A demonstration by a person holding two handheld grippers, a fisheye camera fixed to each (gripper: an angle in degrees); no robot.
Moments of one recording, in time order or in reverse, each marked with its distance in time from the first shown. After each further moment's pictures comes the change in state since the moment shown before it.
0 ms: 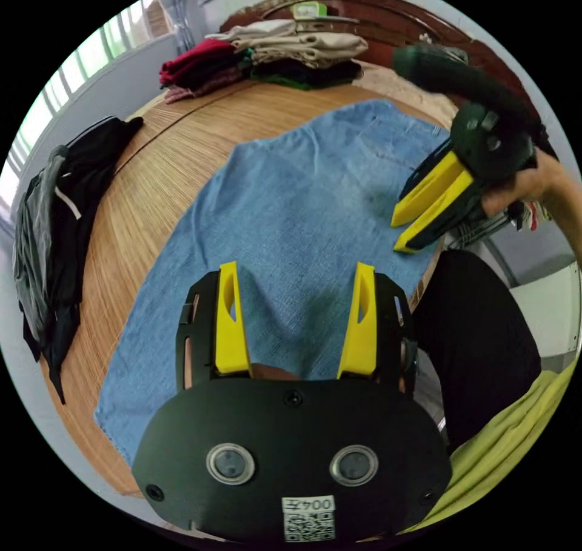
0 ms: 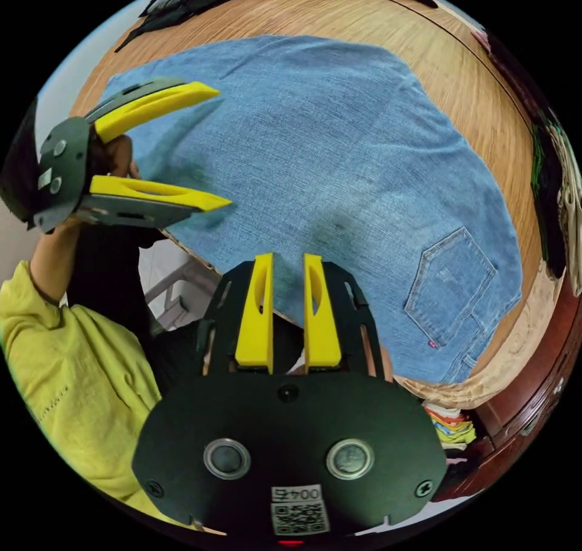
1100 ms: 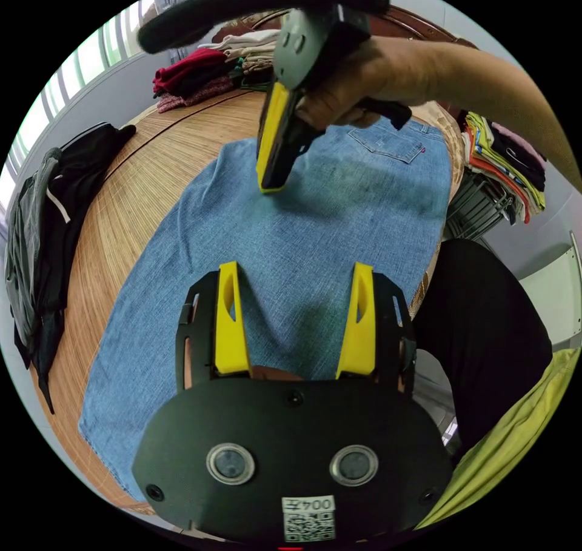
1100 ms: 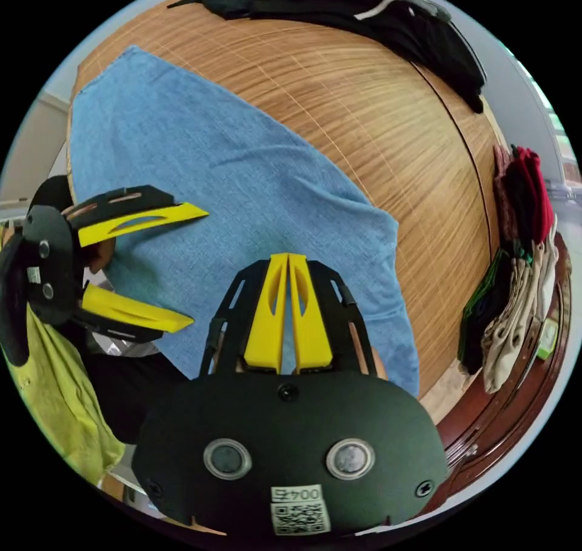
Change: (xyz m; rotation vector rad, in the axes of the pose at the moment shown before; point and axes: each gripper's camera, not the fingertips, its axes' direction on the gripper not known) left arm -0.034 0.006 -0.066 0.102 0.040 0.004; right arm -0.052 -0.087 -0.096 0.143 0.337 -0.241
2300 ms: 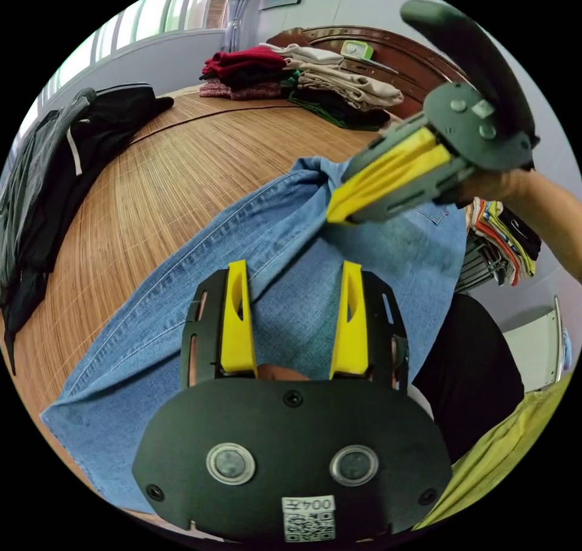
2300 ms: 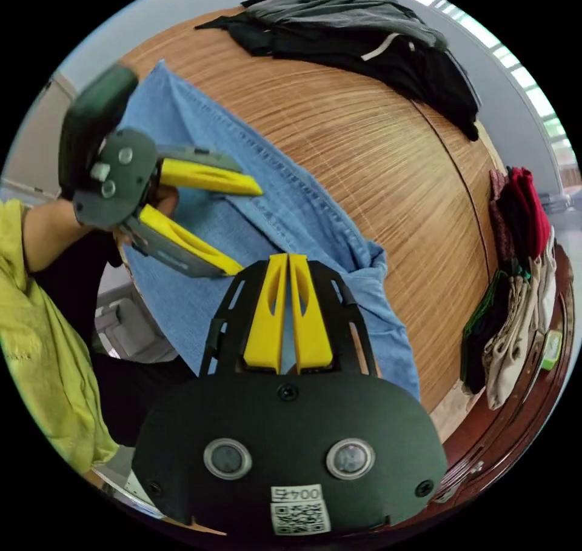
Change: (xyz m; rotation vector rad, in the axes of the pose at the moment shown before) left arm -0.094 0.070 -0.004 0.094 0.097 -0.218; right arm 0.007 -0.018 -0.081 0.166 -0.026 -0.033
